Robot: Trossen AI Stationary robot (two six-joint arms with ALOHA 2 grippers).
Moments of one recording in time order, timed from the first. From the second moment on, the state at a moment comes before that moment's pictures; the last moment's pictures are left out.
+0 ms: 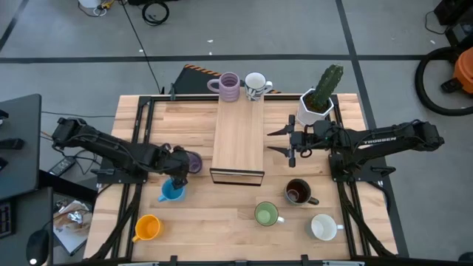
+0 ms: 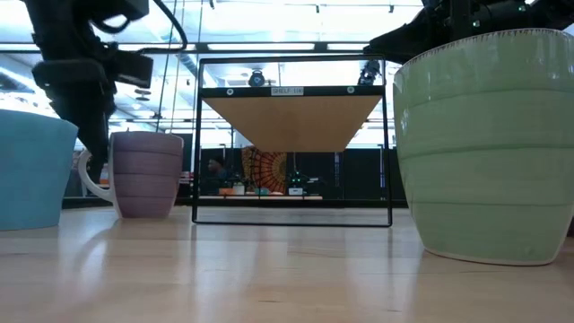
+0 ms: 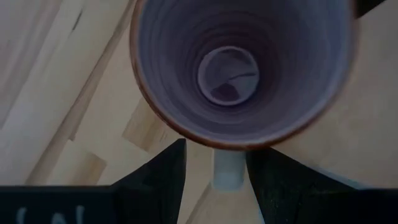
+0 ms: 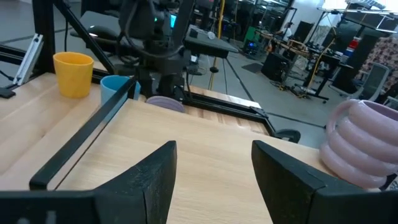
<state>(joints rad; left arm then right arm) -0.25 1.19 0.73 -0.87 -0.30 -0.71 -0.08 0.93 0.47 0.36 0.00 -0.30</state>
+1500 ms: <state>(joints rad) 0.03 1.24 0.92 -1.01 -0.21 -0.08 -0.10 0.88 0.47 0.29 0.08 -0.27</state>
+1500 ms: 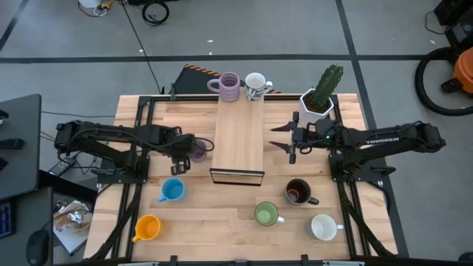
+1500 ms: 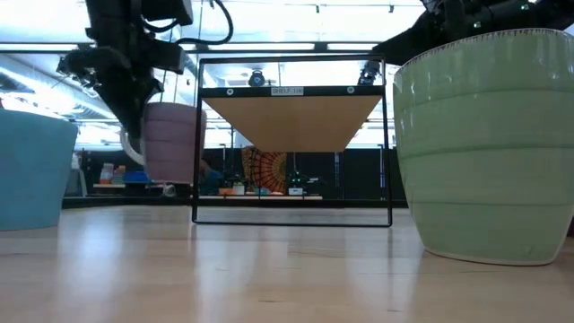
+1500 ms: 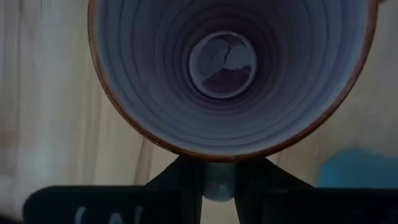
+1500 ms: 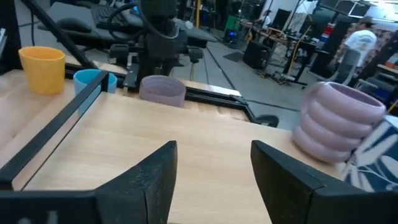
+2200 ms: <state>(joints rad) -0.01 1.17 1.01 -1.11 -0.37 -0.05 -0.11 0.85 0.47 0.18 0.06 -0.24</state>
